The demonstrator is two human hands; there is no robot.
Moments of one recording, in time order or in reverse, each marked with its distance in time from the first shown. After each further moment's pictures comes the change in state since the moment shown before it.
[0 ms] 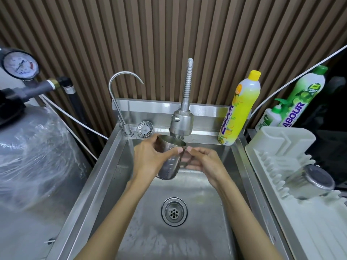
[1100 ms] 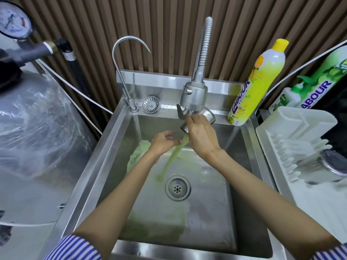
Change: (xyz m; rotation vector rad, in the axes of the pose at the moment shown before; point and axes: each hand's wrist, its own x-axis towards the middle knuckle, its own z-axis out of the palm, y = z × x) left_hand 0.021 -0.077 0.060 -0.217 -0.384 -0.440; right_hand 0.031 0.016 0.026 -1.494 0.148 -0.712
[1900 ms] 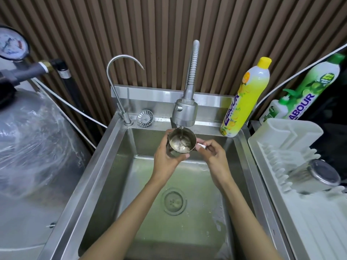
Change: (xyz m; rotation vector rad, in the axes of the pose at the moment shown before) left_hand -0.038 0.015 0.027 -0.316 0.146 0.430; right_hand -0.042 0.030 -0.002 1.413 0.125 0.616
